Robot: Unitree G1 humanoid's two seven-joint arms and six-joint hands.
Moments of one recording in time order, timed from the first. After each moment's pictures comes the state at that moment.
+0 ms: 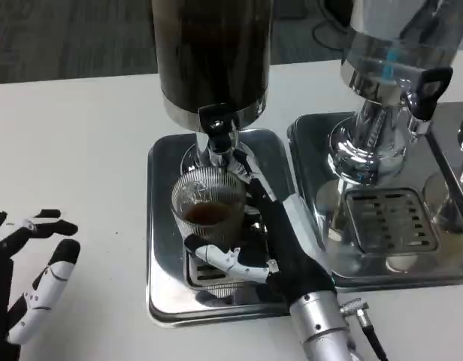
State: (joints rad) left arm 0.28 0.39 0.14 0.37 0.44 -0.74 0.42; right arm -0.13 0.04 0.37 0.48 -0.45 -0.34 -0.31
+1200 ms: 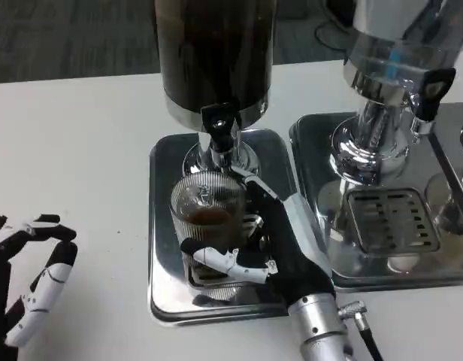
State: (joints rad) left arm 0.29 0.39 0.15 0.36 0.44 -0.74 0.42; right arm -0.15 0.04 0.39 0.53 -0.48 -0.38 -0.43
